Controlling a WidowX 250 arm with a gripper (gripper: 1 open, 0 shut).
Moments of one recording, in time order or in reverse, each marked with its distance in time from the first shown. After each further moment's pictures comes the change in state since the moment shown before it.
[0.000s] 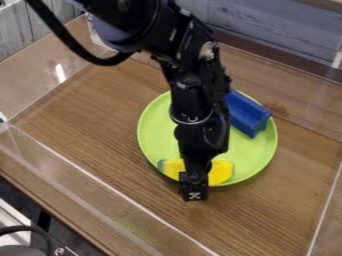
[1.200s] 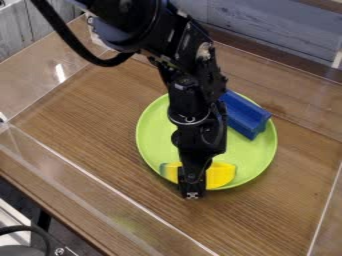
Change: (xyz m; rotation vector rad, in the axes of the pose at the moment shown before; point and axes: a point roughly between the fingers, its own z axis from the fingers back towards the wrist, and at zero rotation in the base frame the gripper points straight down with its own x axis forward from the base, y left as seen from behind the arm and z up) arm -0.002 0.002 -0.004 -0.022 -0.007 -0.010
